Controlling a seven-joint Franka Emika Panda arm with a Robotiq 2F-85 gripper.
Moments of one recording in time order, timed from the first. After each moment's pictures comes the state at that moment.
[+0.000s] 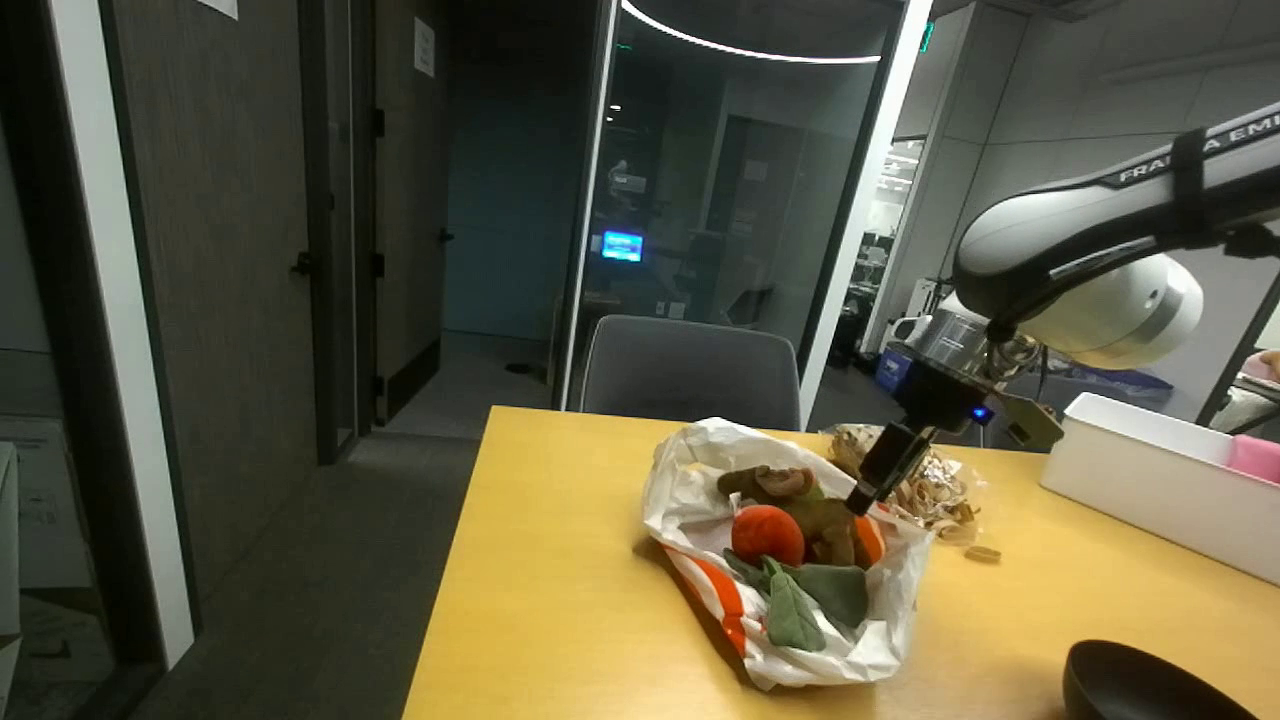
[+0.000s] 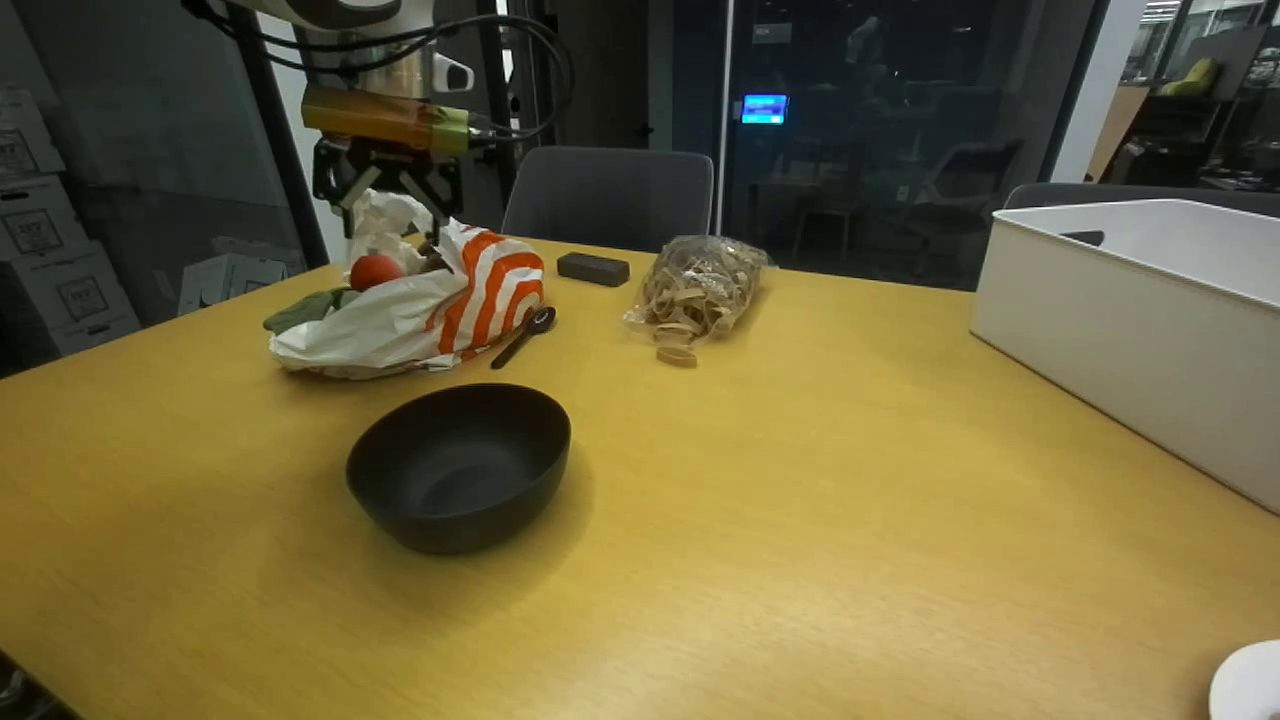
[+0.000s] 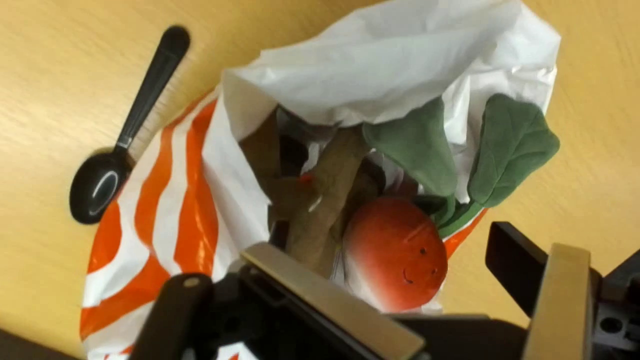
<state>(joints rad) 0.05 0.12 0.19 -2.04 0.27 2.21 -0.68</state>
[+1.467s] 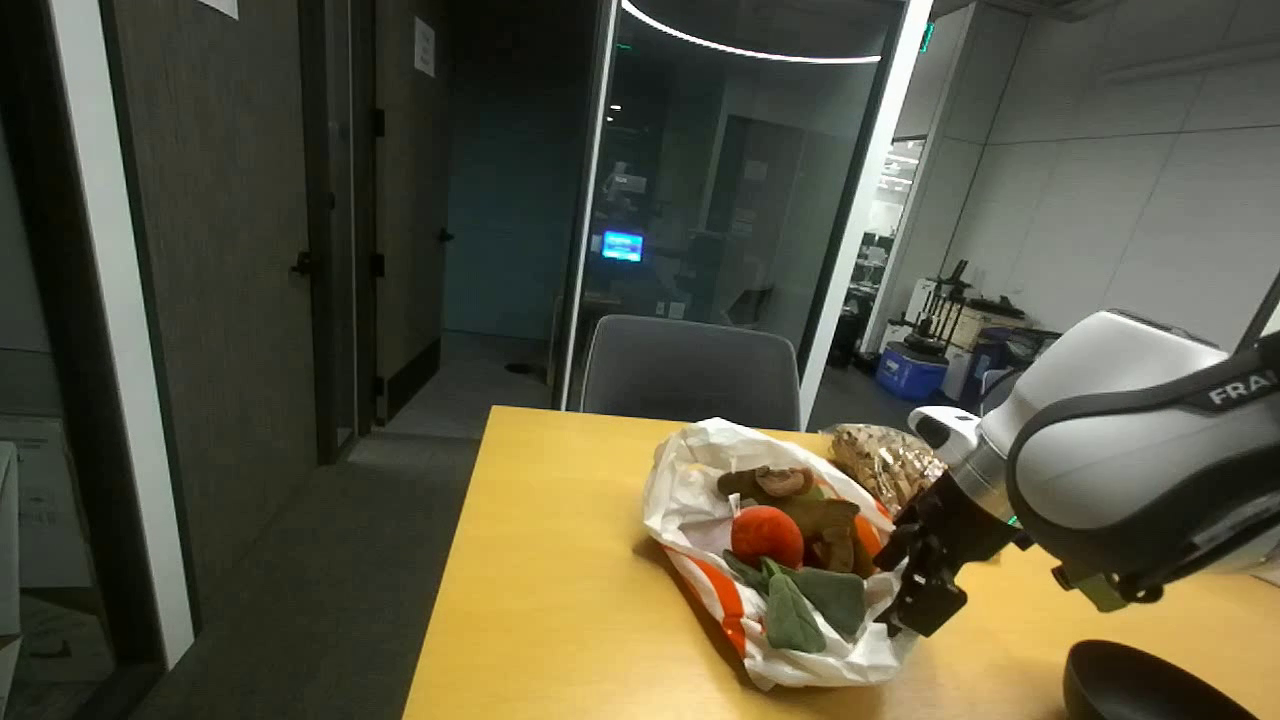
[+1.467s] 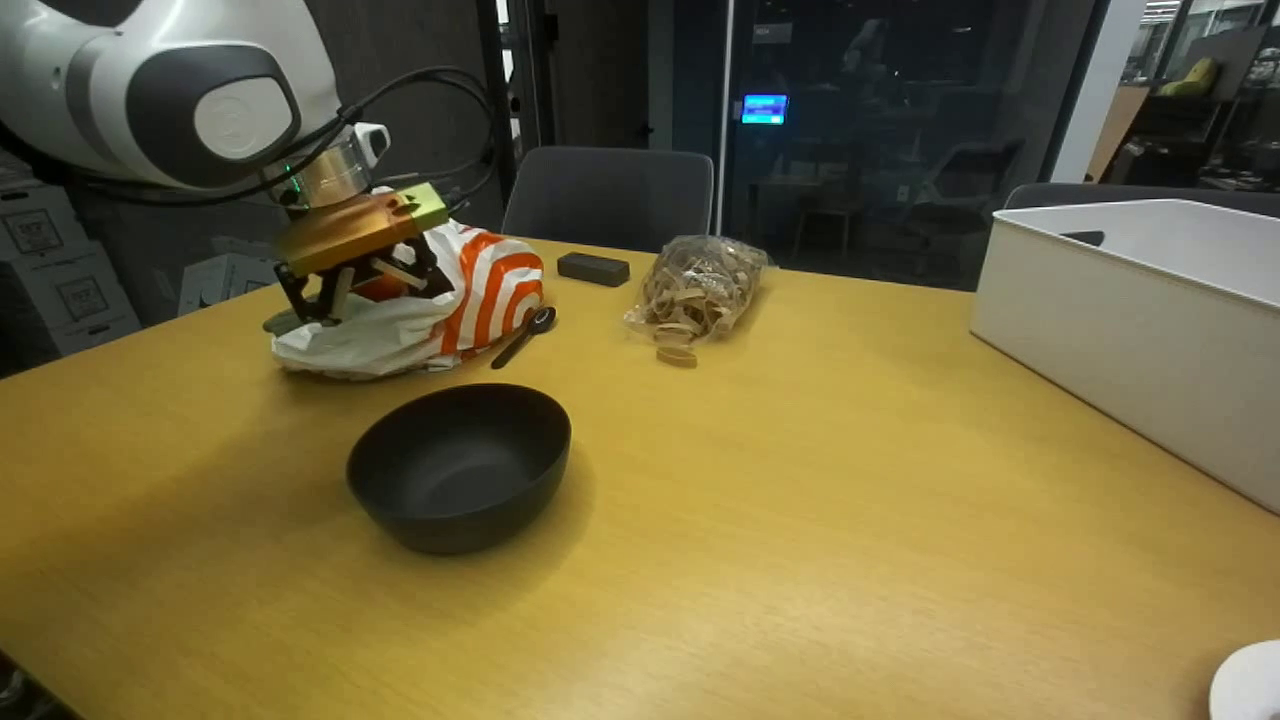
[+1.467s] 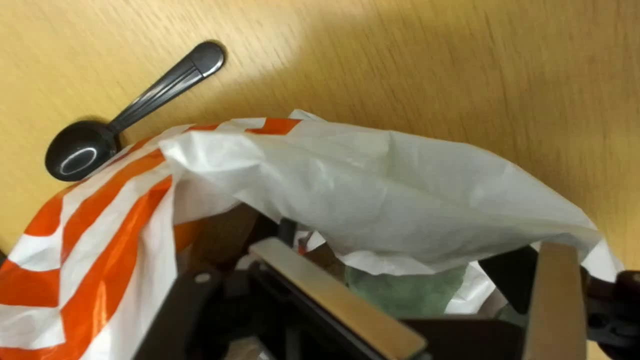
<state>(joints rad) 0.15 -0.01 0.17 -2.52 0.16 2.83 -1.00</state>
